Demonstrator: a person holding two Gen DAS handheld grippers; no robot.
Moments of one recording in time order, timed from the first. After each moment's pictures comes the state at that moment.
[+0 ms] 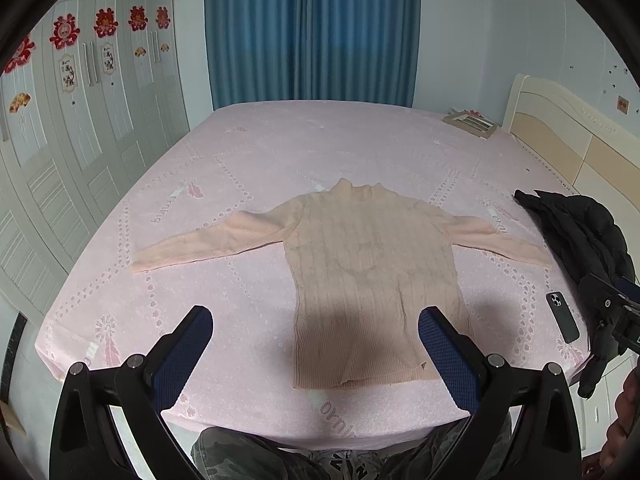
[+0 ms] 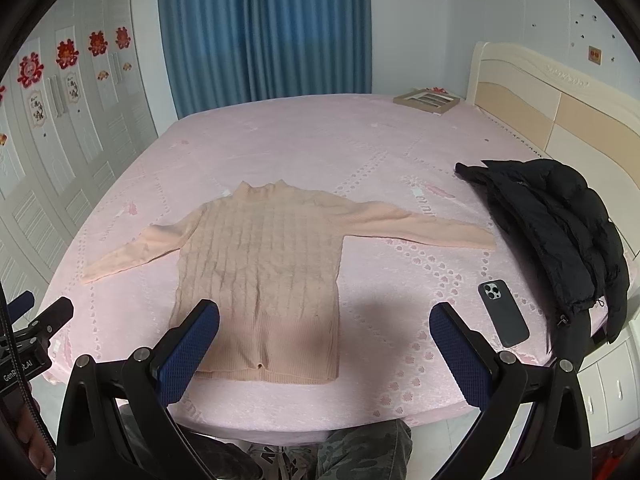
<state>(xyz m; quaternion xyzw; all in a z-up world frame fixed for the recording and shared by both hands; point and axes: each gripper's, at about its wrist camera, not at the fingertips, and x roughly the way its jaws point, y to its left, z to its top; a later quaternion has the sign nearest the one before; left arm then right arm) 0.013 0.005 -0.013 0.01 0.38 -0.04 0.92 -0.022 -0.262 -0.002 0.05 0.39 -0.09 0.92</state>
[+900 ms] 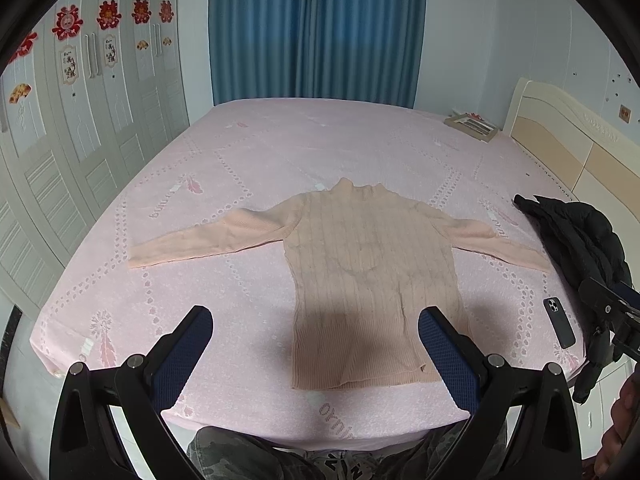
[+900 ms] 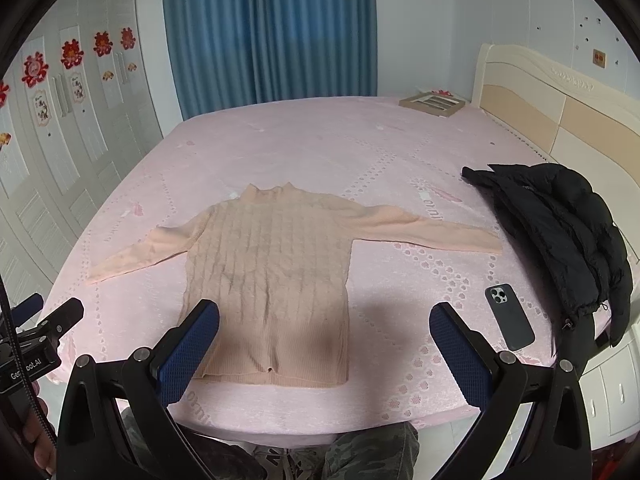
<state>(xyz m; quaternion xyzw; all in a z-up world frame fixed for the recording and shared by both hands) 0.018 0.012 -0.014 0.00 0.38 -0.04 0.92 -0.019 -0.250 0.000 0.05 0.39 -0.08 0.92</state>
